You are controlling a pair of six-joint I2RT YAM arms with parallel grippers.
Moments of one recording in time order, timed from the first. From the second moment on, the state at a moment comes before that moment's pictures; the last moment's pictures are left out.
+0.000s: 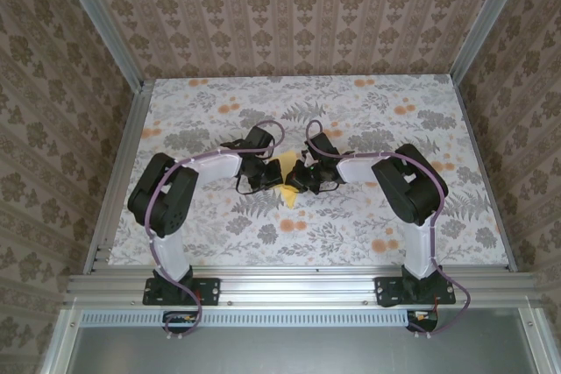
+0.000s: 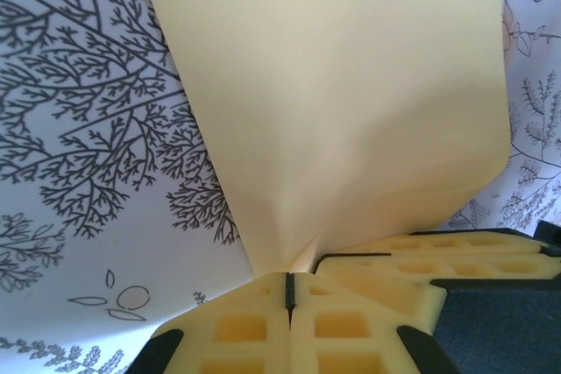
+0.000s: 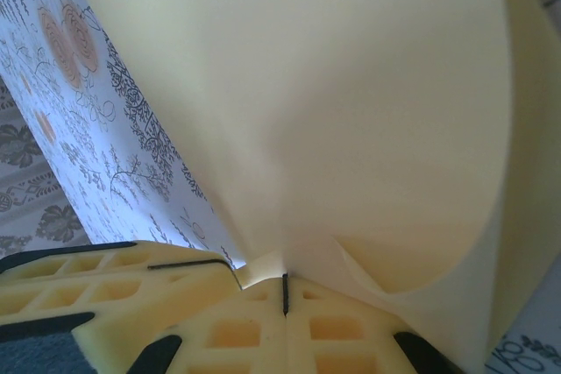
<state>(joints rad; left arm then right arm) -0.62 1.85 1.09 -0.41 0.34 -0.82 0.54 1.99 1.07 -0.05 -0.56 1.03</state>
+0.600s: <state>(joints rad) -0.62 1.89 1.14 -0.47 0.32 -0.82 0.53 1.97 1.05 -0.04 -0.58 1.02</state>
